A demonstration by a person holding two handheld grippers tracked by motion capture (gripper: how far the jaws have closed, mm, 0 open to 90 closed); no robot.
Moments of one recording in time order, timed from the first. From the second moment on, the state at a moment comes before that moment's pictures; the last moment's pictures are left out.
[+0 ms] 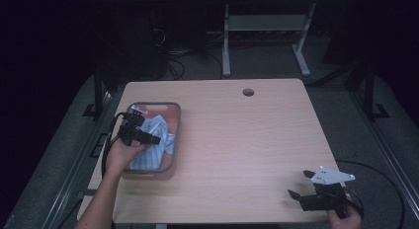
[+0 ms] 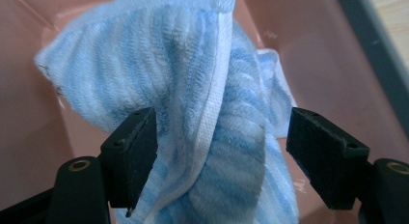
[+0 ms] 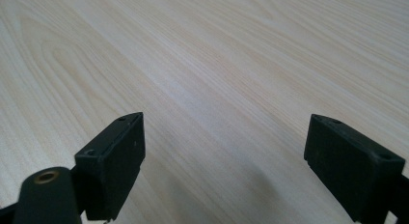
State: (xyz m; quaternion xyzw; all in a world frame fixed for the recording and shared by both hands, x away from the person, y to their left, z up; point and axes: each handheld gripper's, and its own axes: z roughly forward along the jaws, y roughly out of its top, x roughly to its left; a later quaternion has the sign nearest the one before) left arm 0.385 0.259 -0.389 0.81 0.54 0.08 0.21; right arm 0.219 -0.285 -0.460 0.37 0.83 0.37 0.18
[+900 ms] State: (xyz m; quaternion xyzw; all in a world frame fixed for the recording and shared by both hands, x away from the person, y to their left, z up) left arm 0.394 0.241 -0.418 0.84 0.53 0.07 0.11; right arm 0.218 -0.283 -0.460 0.37 0.83 0.37 0.18
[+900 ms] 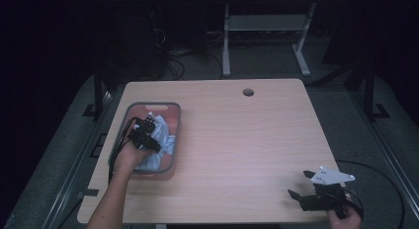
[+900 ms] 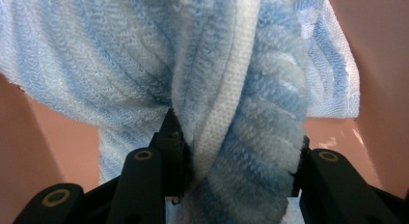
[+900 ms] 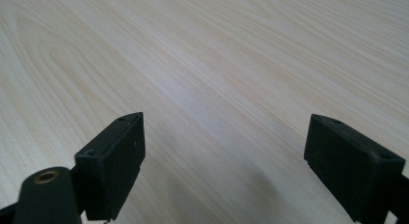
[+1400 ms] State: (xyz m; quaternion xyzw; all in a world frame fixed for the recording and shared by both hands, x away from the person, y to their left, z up) left arm 0.396 0.244 -0.411 0.85 0.52 0.05 0.11; right arm 0.218 -0.284 -0.460 0.37 0.83 0.37 0.18
